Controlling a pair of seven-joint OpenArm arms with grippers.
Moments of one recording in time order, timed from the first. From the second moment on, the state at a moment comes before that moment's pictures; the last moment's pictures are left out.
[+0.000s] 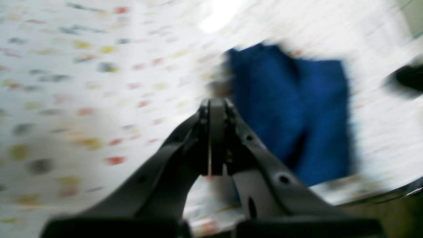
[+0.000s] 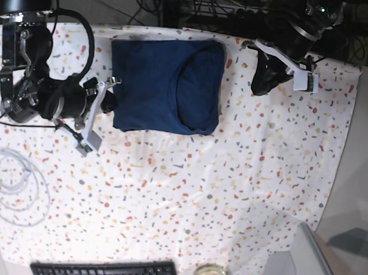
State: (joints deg) left arm 35.9 -5.7 -12.8 100.4 -28.9 -25.8 14.2; right arm -1.9 12.7 -2.6 95.2 34.7 26.6 -77.0
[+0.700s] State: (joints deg) left arm 24.2 -7.9 -3.0 84.2 -40.6 -25.3 21.2; right arm -7.6 16.3 -2.8 95.2 34.7 26.6 -67.9
